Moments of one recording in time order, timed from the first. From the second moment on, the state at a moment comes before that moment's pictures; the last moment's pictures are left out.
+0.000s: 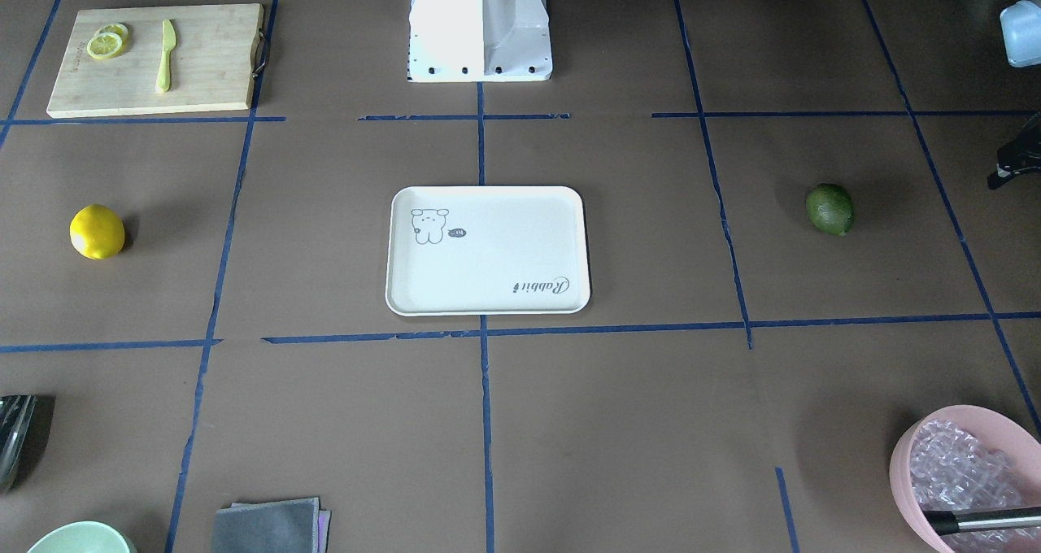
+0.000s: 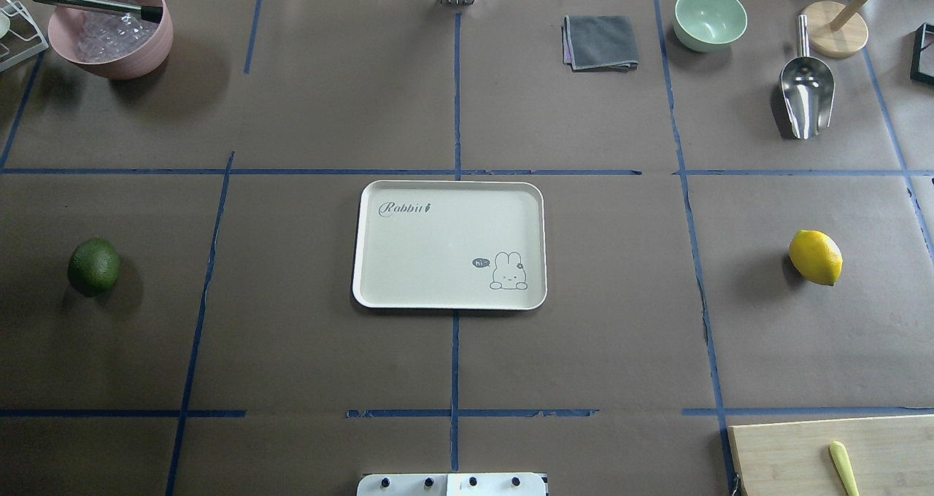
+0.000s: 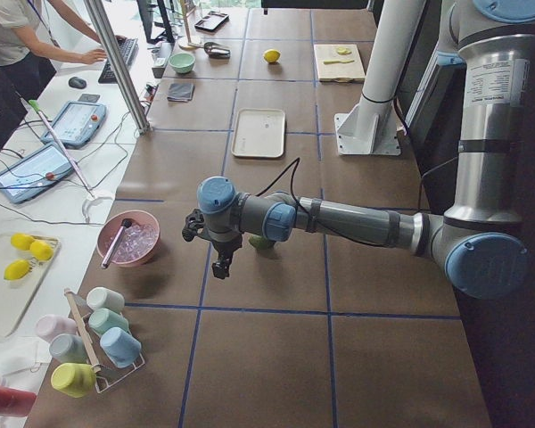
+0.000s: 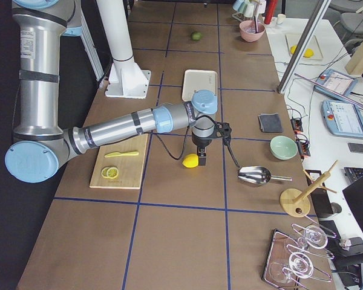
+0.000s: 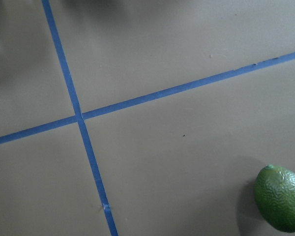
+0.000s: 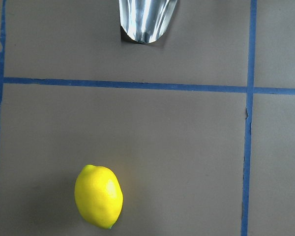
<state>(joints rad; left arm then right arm) -1.39 -1.54 -1.71 -1.66 -2.37 0.01 1.35 -1.65 1.96 -1.62 2.31 0.30</state>
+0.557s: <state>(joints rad) -1.40 -1.52 -1.71 -1.65 -2.37 0.01 1.34 -1.65 1.96 -1.62 2.31 0.31</state>
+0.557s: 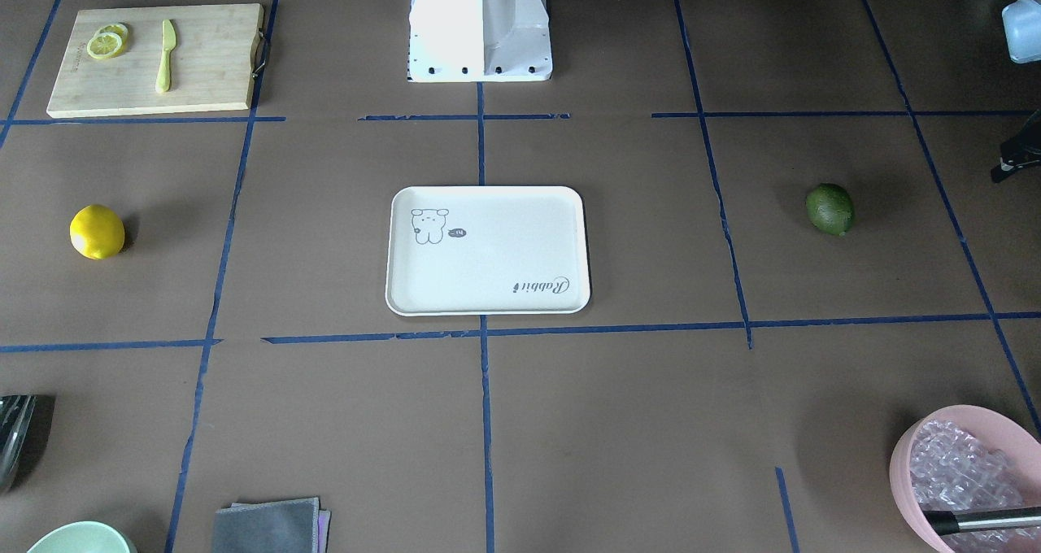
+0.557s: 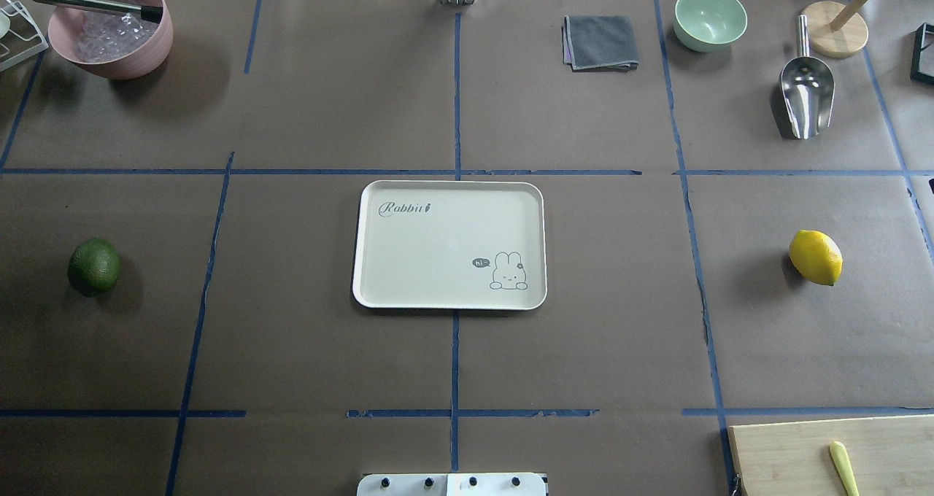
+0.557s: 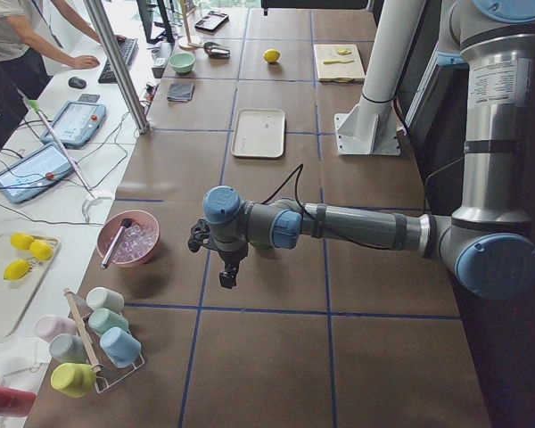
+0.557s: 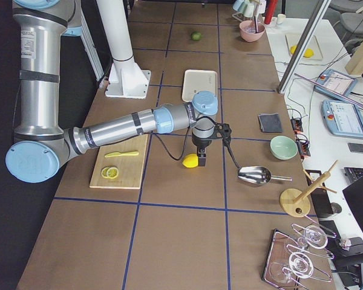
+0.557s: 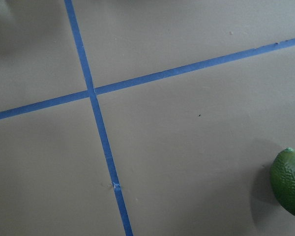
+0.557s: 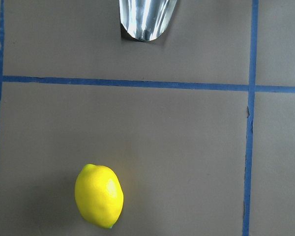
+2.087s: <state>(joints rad) -1.40 -1.50 -1.71 -1.65 -2.37 0.01 0.97 -1.69 1.88 -1.23 2.14 0.71</state>
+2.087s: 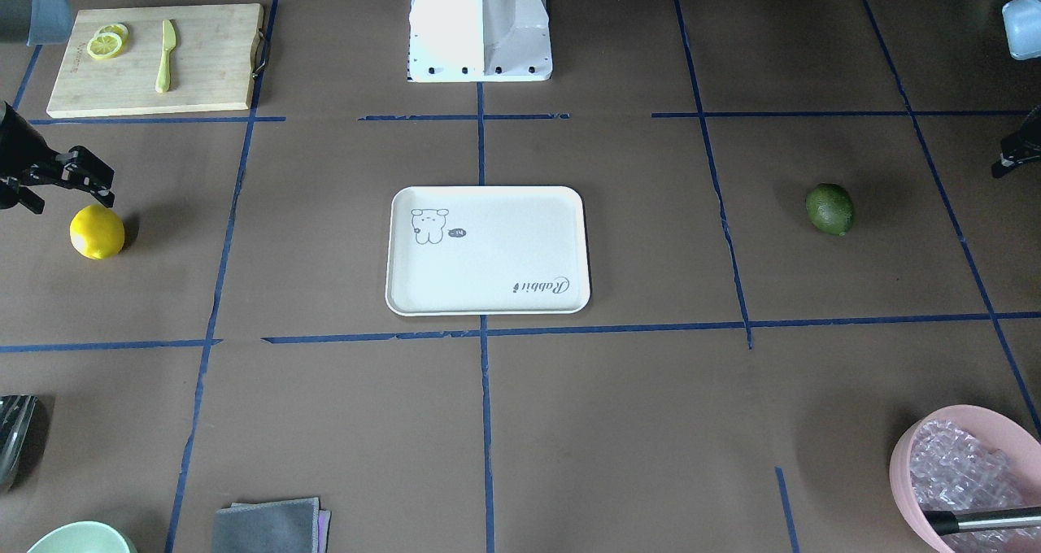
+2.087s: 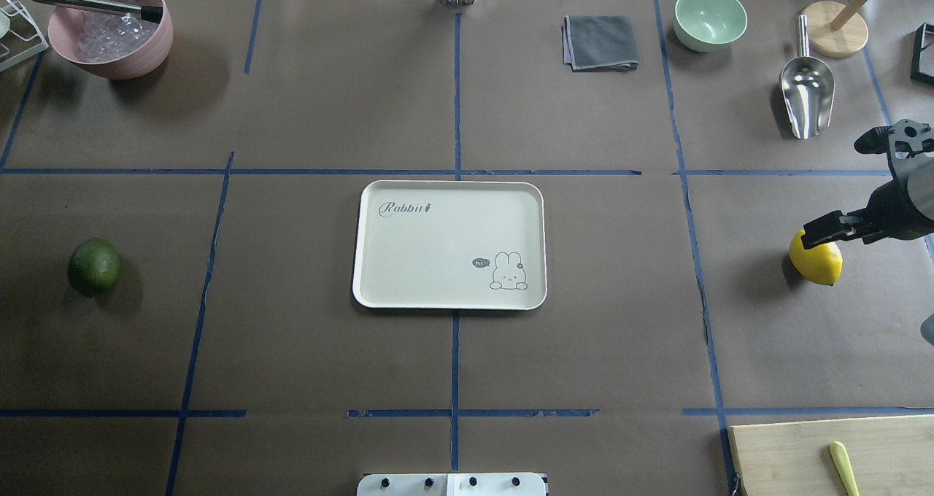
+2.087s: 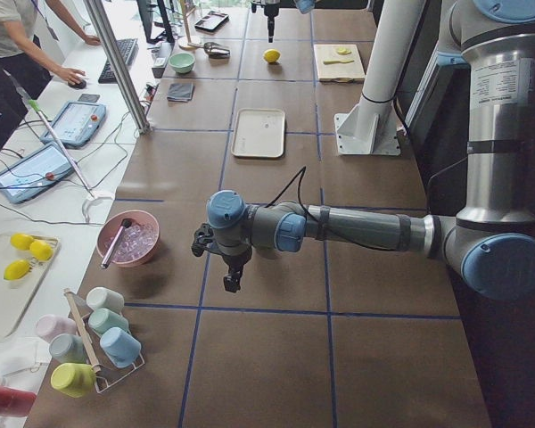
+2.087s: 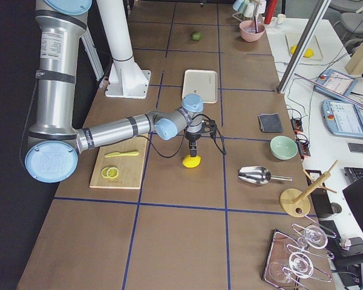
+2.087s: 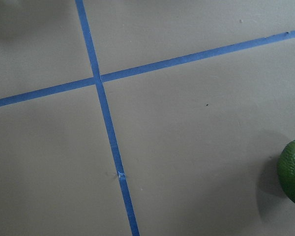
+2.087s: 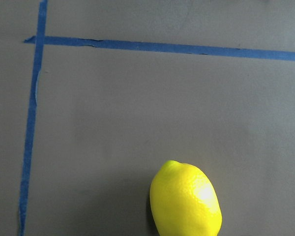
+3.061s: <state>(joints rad) -1.40 -1.50 -1.71 -1.65 -2.37 0.01 0.91 -1.65 1.77 -1.21 2.08 0.58</state>
